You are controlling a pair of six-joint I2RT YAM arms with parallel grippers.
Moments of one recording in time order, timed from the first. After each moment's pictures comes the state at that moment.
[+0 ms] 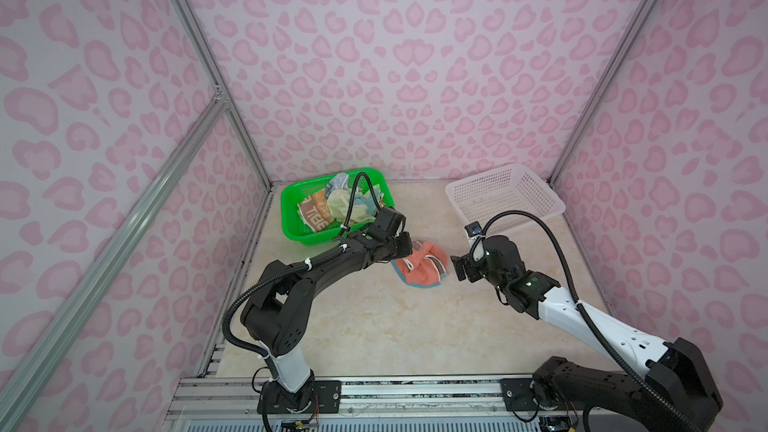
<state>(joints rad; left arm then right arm) -0.64 1.74 1.19 -0.32 0.12 -0.68 0.64 1.18 0.72 -0.13 0.19 0.01</state>
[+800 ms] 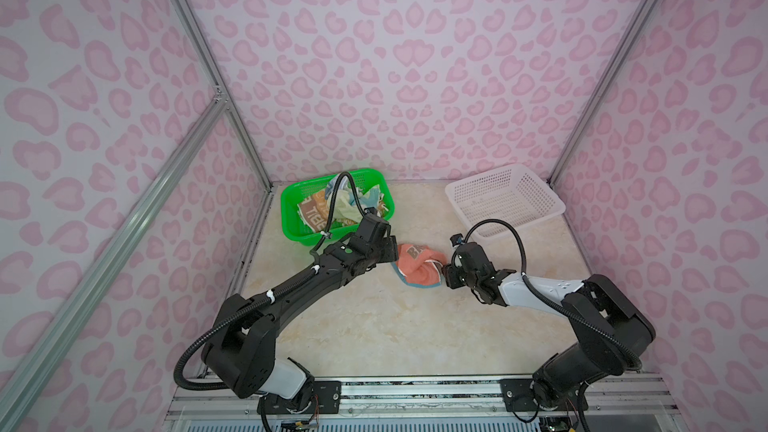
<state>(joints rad) -0.63 1.47 1.05 -0.37 -0.10 -0.56 0.63 1.59 0.68 0.12 0.11 0.25</state>
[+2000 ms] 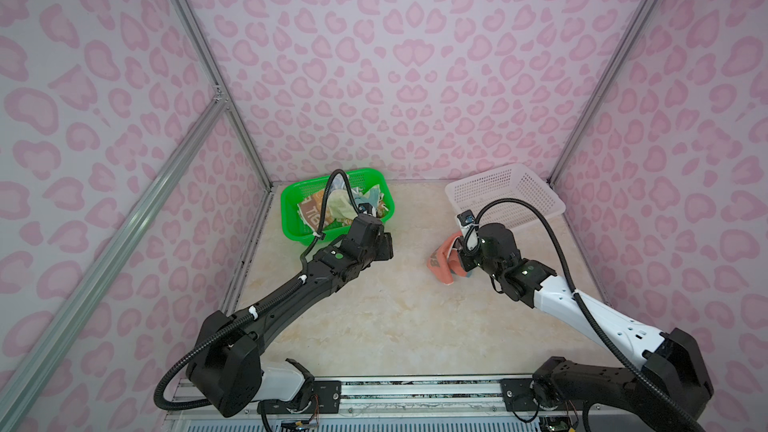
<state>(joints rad) -0.63 1.37 1.02 -0.36 -0.17 -0.49 0.65 1.20 0.87 -0.20 0.21 -0.10</state>
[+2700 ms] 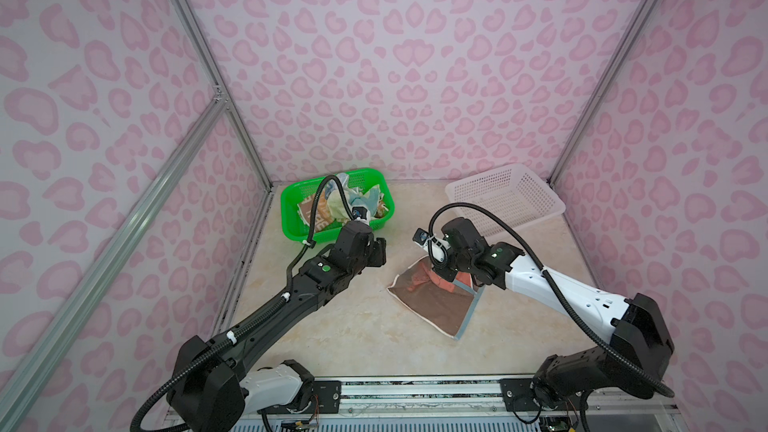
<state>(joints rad) -0.63 1.23 0.93 -0.35 -0.17 -0.40 0.80 1.47 1.11 -0.44 0.00 -0.39</state>
